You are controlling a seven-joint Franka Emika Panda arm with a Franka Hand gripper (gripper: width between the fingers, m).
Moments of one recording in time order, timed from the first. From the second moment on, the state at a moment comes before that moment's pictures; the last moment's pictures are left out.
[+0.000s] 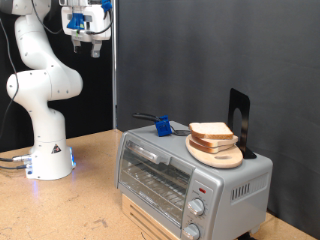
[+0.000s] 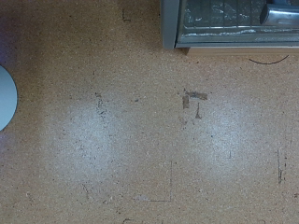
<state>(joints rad) -0.04 -0.77 0.02 -2.35 0.03 1.58 2.32</state>
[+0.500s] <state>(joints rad) 0.04 -0.76 -0.04 -2.35 0.09 1.70 1.89</state>
